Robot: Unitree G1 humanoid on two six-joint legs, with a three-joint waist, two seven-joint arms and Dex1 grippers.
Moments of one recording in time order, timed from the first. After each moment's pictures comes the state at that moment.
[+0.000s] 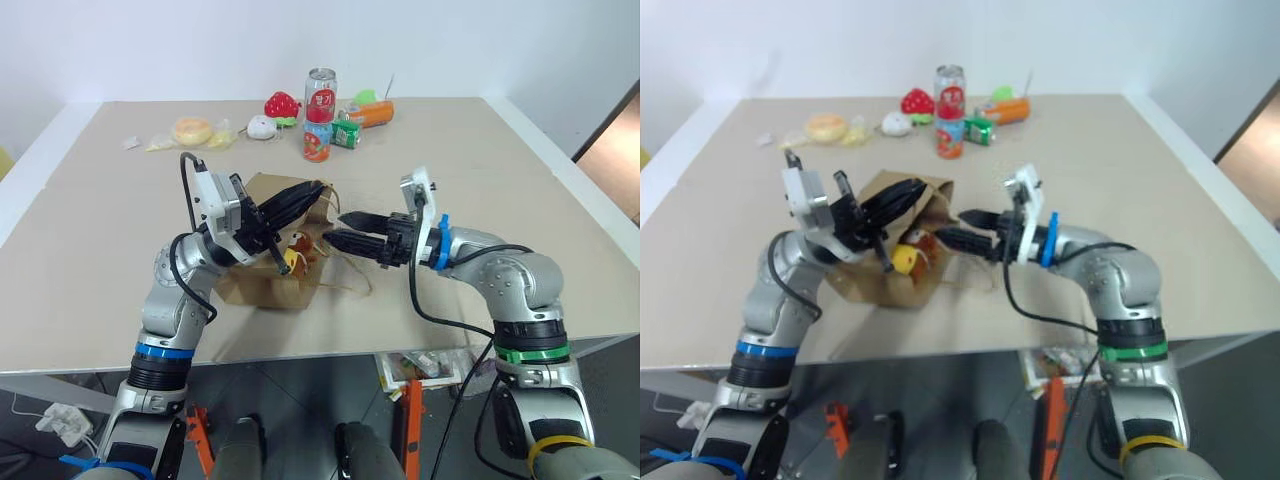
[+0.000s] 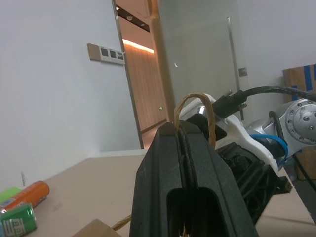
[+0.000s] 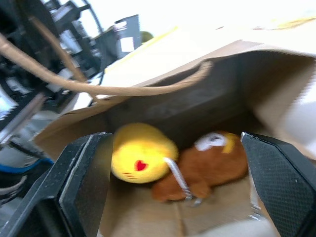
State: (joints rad) left arm -0.55 0.24 0.00 -0.05 -0.53 -0.04 -0.93; right arm -0.68 -0.45 -0.07 -0.03 0.65 0.89 0.83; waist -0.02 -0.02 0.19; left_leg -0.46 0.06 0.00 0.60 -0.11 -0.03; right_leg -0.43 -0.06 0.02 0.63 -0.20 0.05
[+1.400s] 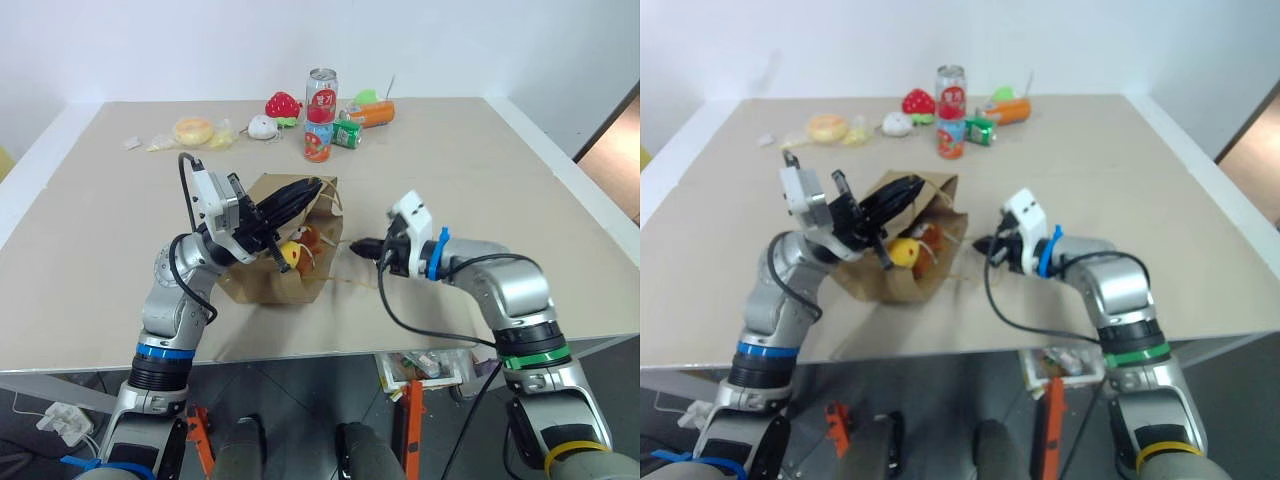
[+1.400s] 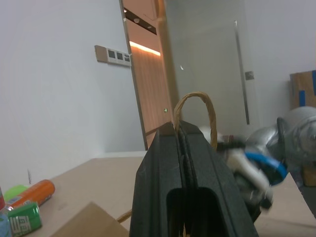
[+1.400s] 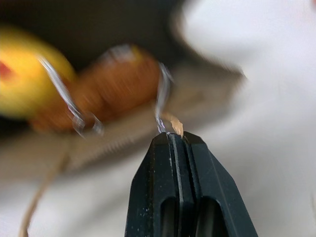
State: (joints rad) left arm -0.55 0.22 0.01 -0.05 -0.55 -0.02 -0.89; right arm -0.69 -0.50 -0.02 -0.10 0.53 0.91 0.82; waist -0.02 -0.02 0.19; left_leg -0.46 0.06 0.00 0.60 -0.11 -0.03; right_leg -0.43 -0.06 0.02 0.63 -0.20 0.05
